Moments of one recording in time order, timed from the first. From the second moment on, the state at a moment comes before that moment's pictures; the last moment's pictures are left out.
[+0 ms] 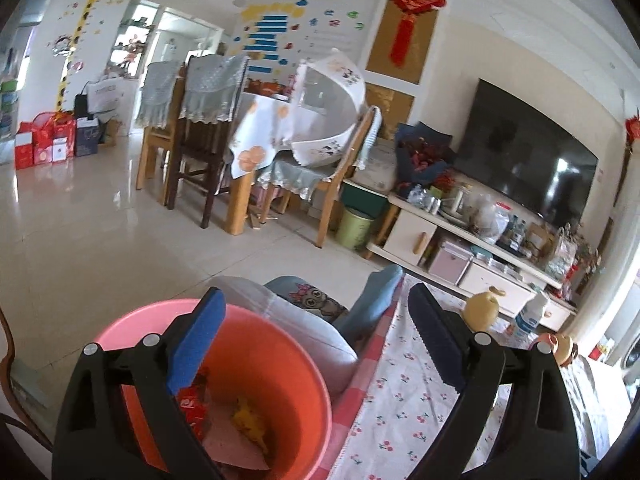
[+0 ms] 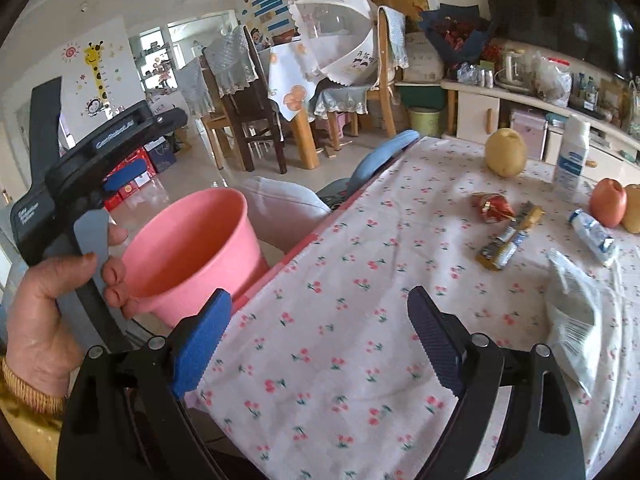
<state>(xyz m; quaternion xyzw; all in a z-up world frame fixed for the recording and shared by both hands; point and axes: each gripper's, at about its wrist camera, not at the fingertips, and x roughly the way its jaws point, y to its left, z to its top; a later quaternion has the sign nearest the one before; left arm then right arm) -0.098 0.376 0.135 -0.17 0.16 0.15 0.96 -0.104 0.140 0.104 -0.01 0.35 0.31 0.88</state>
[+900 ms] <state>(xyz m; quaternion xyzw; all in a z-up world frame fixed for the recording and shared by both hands) -0.081 0.264 0.127 -0.06 0.18 0.08 0.98 -0.128 0.024 0.120 0.02 0.31 0.25 0.91</state>
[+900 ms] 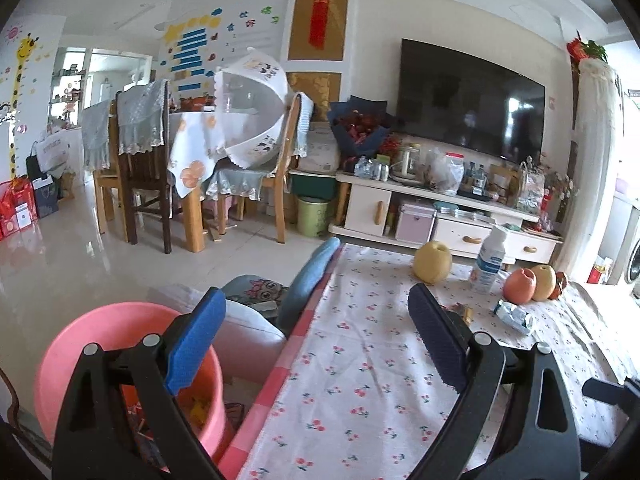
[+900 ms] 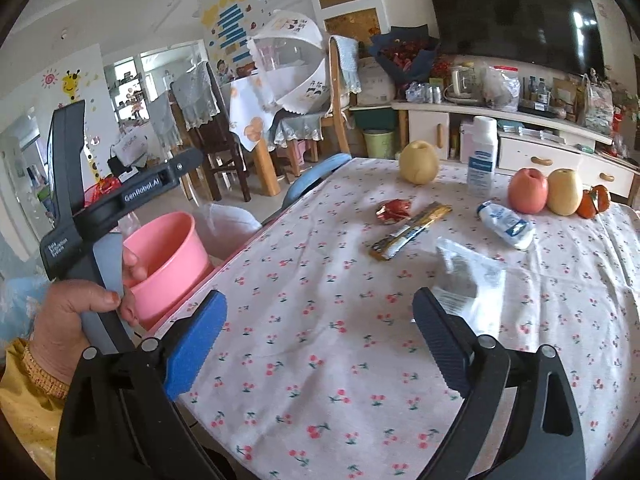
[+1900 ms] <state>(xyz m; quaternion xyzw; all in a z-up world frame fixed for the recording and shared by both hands) -0.061 0.158 0.098 -0.01 0.27 -0.01 0.96 -0.117 -0.072 0.123 0.04 0.28 0.18 0.94</state>
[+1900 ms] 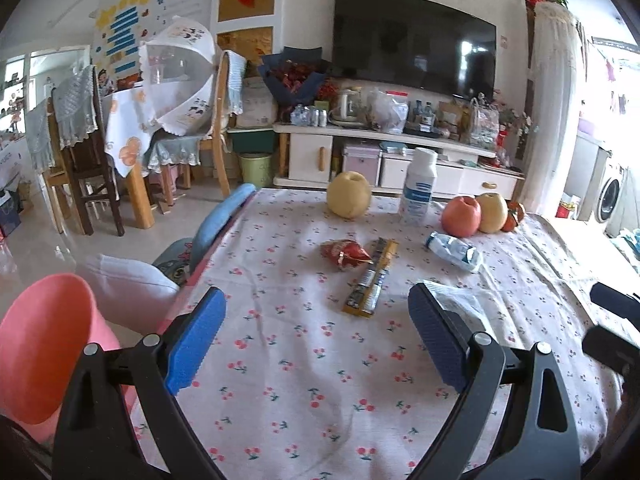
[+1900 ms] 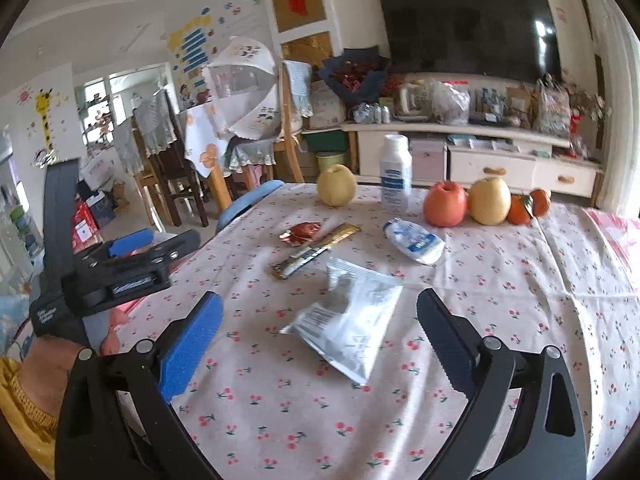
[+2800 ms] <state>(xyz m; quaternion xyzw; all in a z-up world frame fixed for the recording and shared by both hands) 0.104 0.114 0.049 -0.08 0.40 -0.02 0.91 0.037 -0.157 0.053 0.13 0.40 0.15 0.90</state>
